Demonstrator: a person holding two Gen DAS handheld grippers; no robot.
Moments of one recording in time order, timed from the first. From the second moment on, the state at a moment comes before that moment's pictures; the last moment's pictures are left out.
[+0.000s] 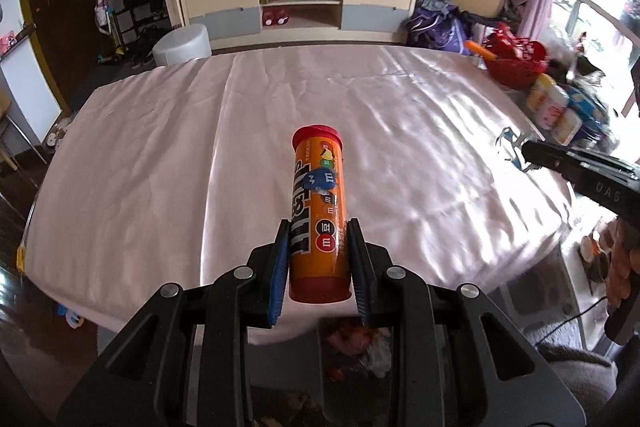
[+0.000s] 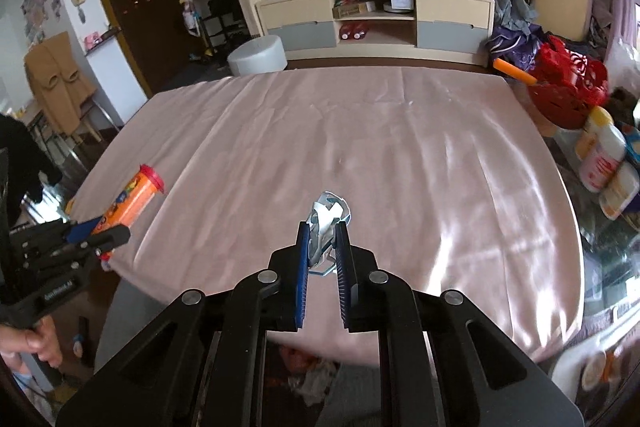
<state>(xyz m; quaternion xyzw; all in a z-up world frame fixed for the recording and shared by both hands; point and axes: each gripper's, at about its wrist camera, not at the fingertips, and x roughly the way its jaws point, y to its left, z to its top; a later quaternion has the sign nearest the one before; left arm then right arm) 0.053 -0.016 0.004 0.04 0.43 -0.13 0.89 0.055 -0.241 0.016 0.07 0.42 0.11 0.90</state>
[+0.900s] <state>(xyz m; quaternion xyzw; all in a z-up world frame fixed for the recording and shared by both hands) -0.073 -0.032 -0.133 0.00 0.53 -0.18 0.83 -0.064 -0.198 -0.115 0.12 0.50 0.12 0.85</state>
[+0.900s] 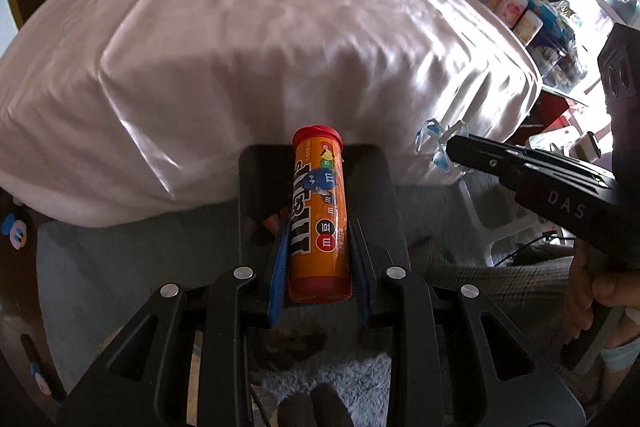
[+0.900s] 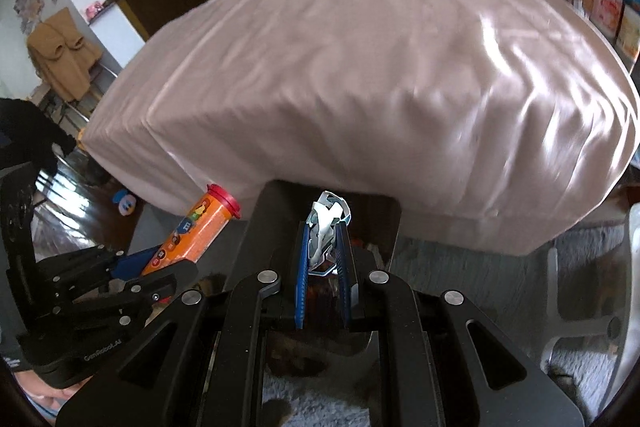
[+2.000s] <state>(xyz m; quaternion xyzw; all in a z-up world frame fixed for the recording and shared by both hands) -0.062 -0.023 -0.155 0.01 0.56 -0.15 0.82 -0.050 -0.204 -0.137 0.15 0.52 0.08 0.84</state>
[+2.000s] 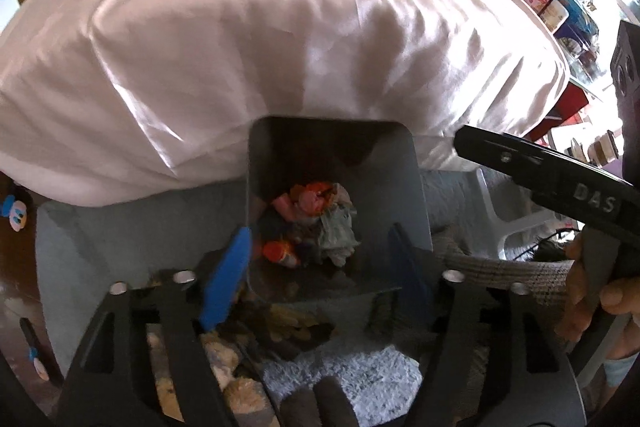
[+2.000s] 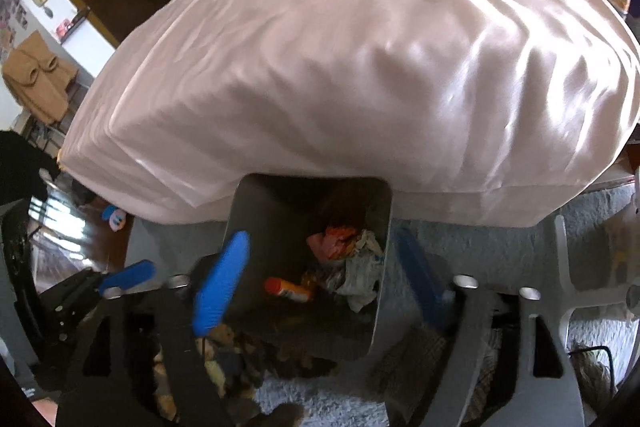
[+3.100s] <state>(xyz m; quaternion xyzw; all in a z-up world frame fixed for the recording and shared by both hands) -0.059 0.013 -0.023 0.03 0.35 -0.09 0.93 -0.077 -0.233 -0.032 0.04 0.32 -0.02 0.95</state>
